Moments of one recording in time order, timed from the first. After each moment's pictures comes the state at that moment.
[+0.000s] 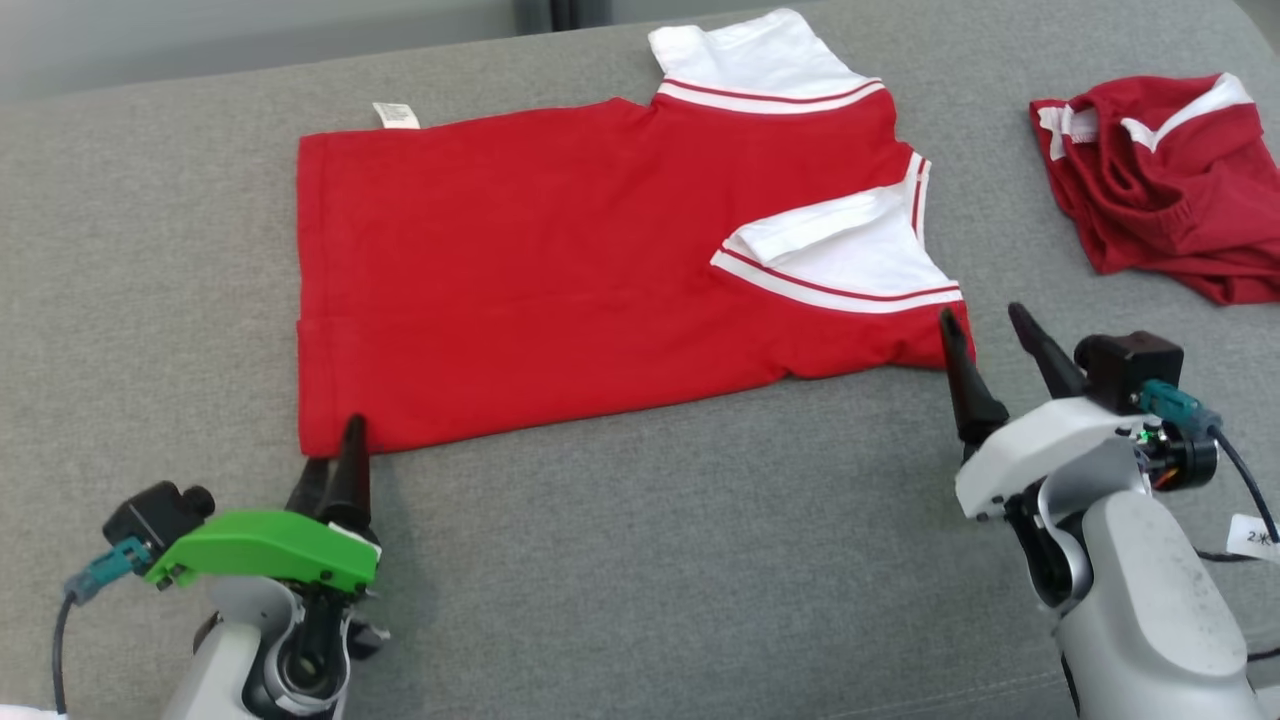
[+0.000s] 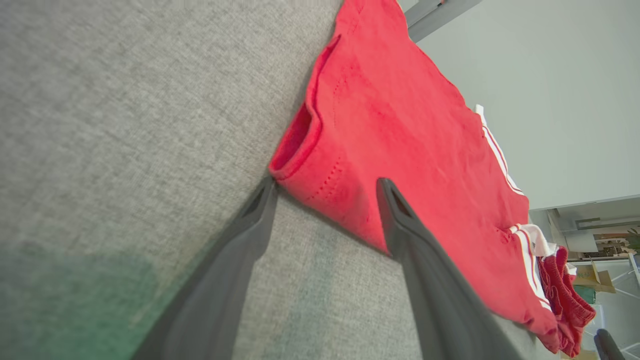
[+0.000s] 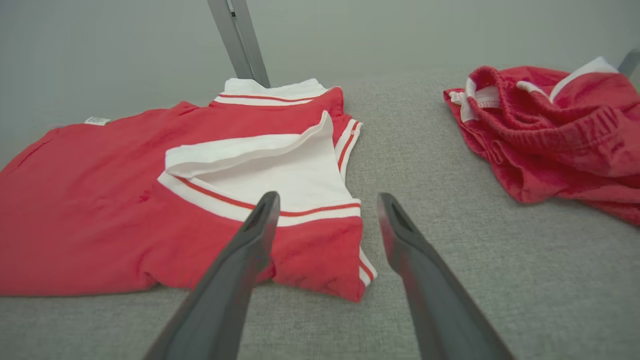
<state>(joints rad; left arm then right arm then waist) -0.25 0.23 -0.30 0.37 -1.20 0.04 -0.09 -0.40 -0.05 -0.03 0.42 0.21 0.13 -0.10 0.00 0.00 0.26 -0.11</state>
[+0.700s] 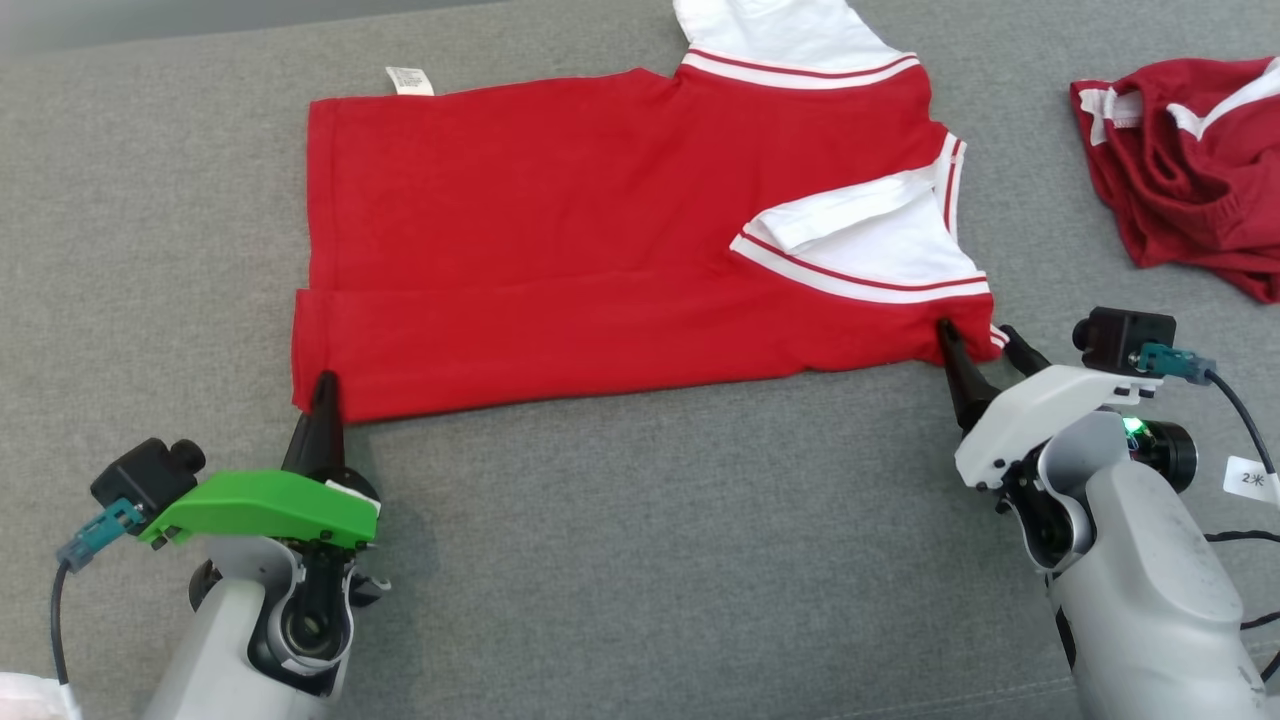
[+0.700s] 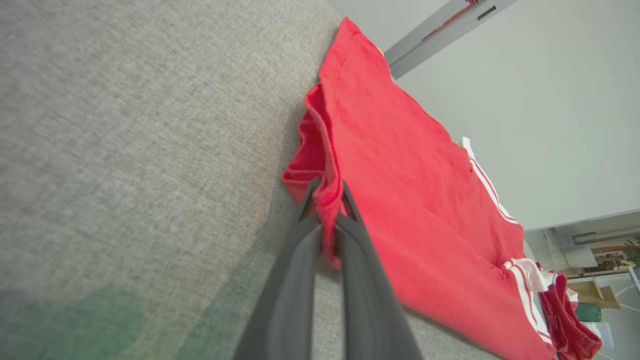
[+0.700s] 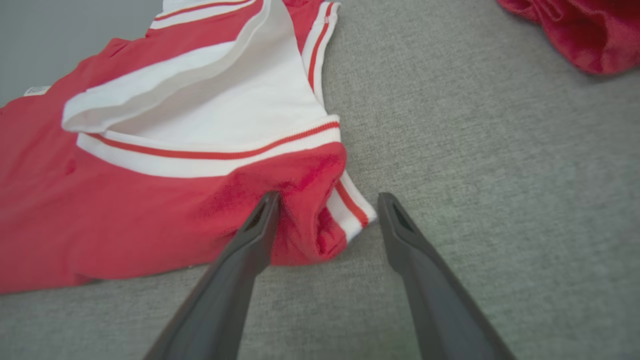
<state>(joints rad) -0.33 0.22 -0.30 0.41 -1.17 -0.02 -0.17 -0.50 -0.05 -0.06 0.61 0.35 0.13 0.05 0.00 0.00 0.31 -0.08</state>
